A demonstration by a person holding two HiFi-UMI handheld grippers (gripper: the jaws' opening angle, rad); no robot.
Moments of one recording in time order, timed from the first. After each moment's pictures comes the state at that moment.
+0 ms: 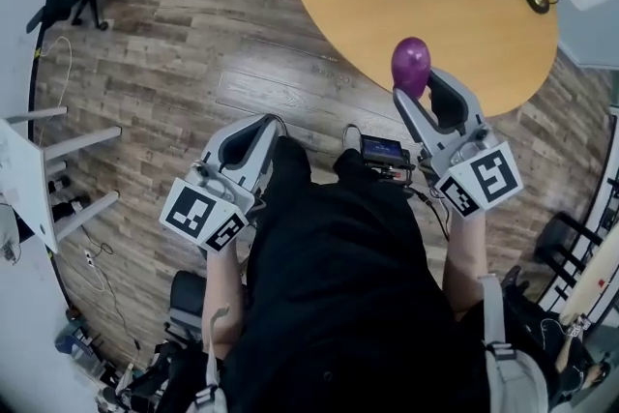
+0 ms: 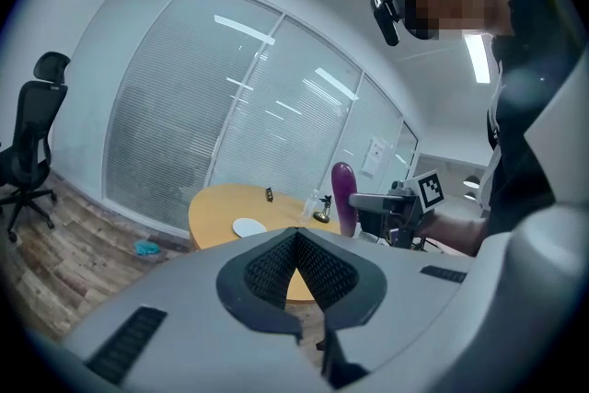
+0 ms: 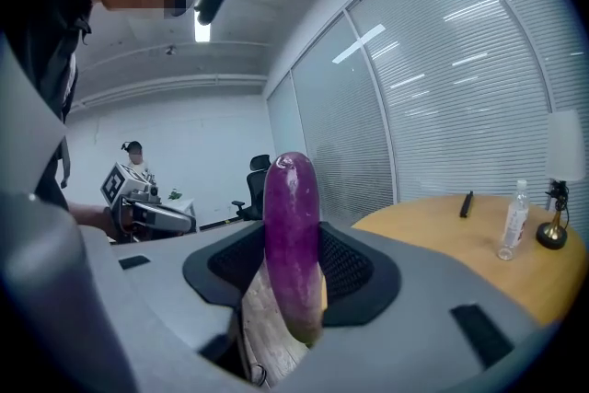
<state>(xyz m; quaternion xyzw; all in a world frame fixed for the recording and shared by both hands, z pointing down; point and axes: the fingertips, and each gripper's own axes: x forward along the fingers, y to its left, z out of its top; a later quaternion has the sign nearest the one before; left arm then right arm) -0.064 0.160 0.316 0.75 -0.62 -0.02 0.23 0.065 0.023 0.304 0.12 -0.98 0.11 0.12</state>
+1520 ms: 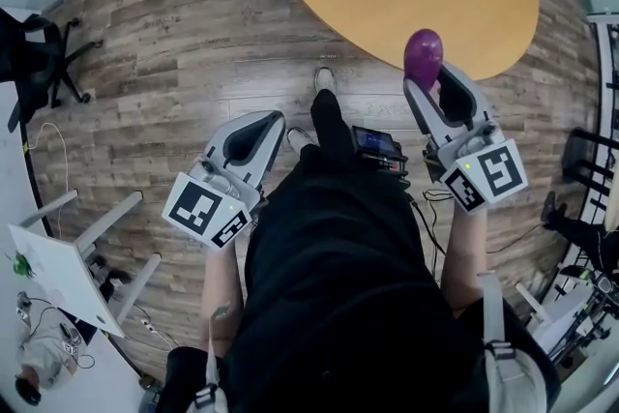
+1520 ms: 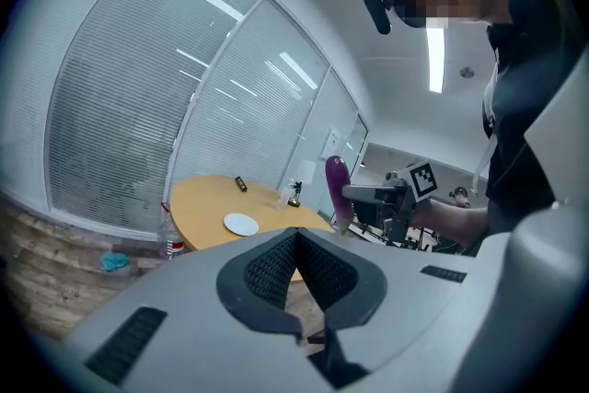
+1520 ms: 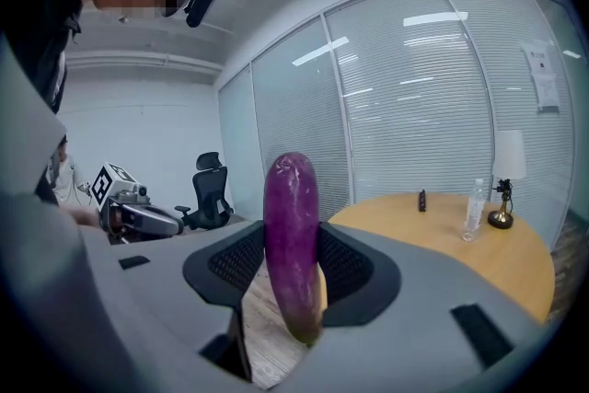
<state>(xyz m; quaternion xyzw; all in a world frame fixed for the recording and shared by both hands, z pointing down) -0.193 0.147 0.328 0.85 -0.47 0.01 0.23 -0.025 0.049 0.302 0.32 -0.93 0.11 0.12</state>
